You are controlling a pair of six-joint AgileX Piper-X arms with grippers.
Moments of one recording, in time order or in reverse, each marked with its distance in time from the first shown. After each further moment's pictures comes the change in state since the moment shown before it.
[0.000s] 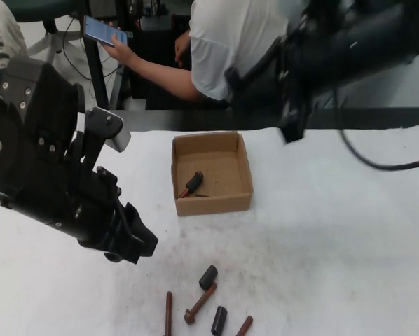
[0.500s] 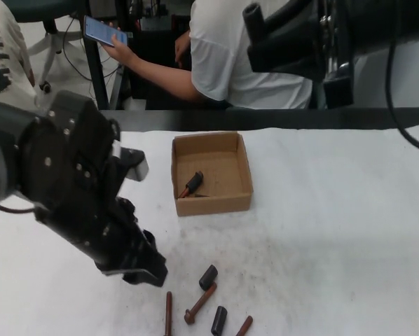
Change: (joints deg) left arm -3.6 8.0 0.0 0.4 -1.9 -8.5; right arm -0.1 -6.9 0.0 0.1 -1.8 2.6
